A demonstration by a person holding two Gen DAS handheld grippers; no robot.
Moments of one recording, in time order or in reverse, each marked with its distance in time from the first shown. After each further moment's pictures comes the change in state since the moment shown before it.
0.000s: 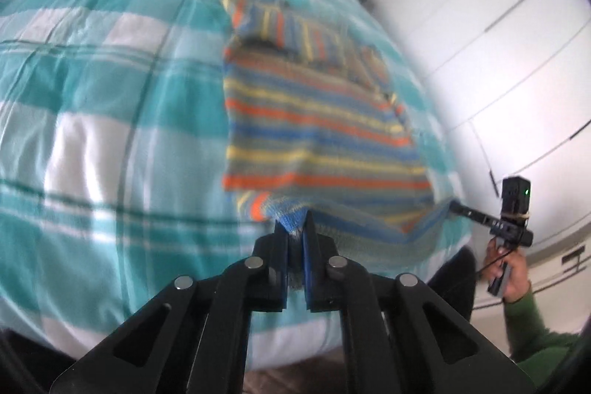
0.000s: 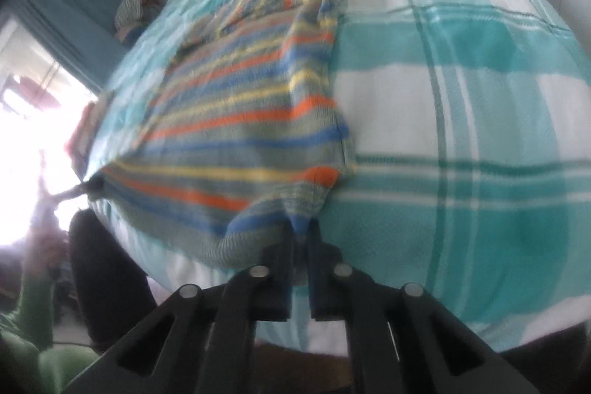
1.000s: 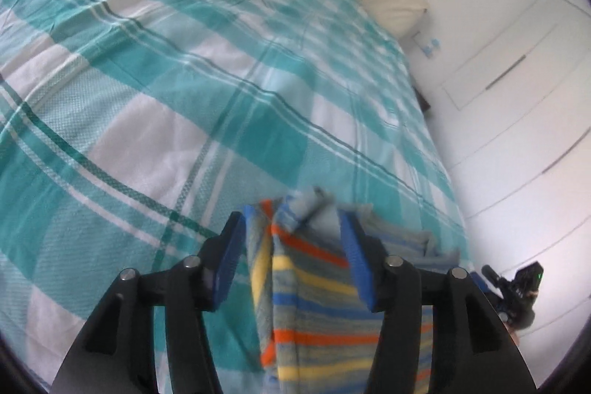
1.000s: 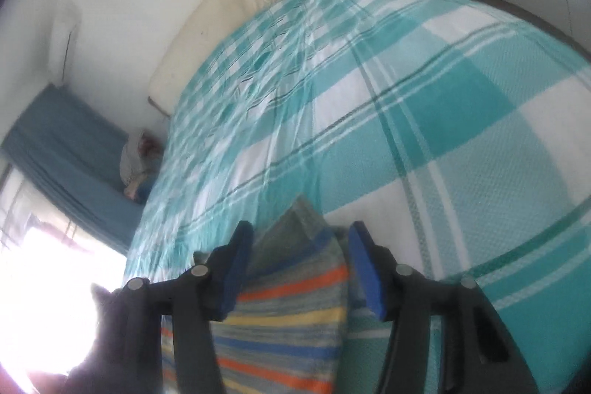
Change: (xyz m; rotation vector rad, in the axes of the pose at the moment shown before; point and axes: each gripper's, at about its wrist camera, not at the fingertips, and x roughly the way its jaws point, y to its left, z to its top) left arm 0.132 0.079 0.251 -0.210 -0.255 0.077; right arm 0.110 -0.081 0.335 0.161 -0.271 0.112
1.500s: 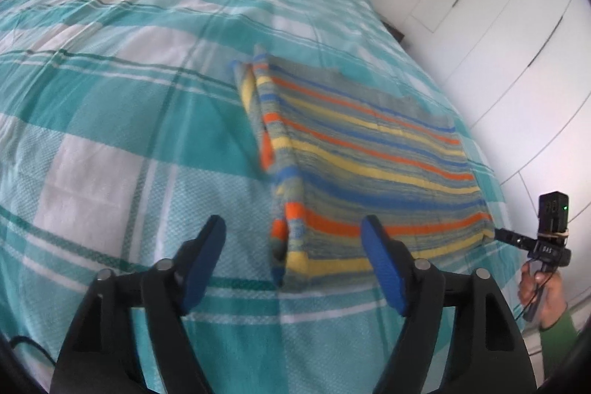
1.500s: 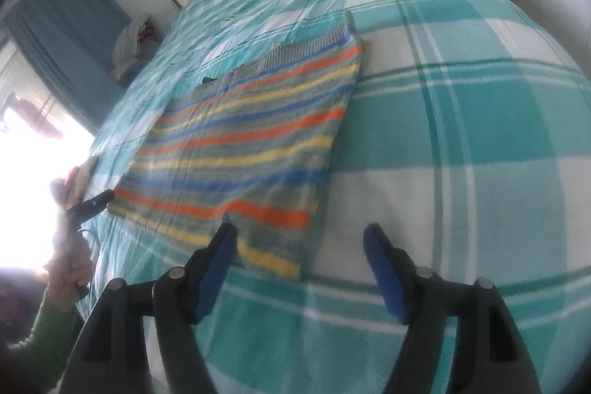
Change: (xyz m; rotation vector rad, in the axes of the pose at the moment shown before) left arm -0.039 -0.014 -0.119 0.260 0.107 0.024; right arm -0.054 0.024 -0.156 -0.206 0.227 -0.053
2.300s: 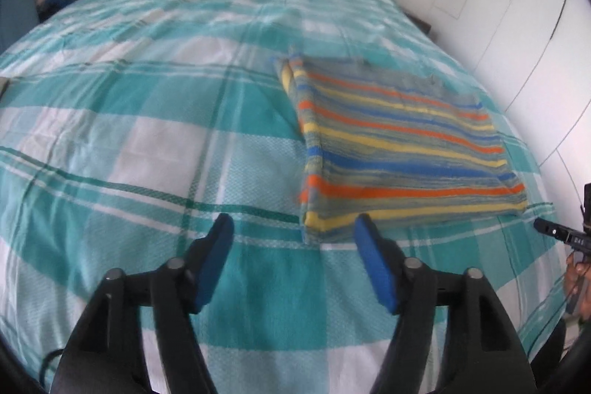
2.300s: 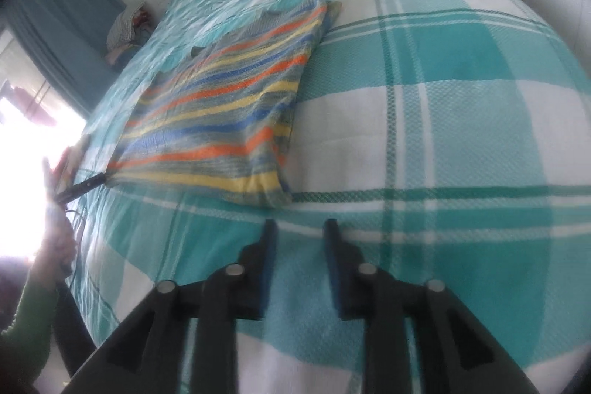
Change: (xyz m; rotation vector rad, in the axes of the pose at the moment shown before) left arm -0.051 -0.012 -0.049 0.073 -0.081 0.242; right arm -0.039 -0.021 -0.041 -0.033 -0.007 -0.162
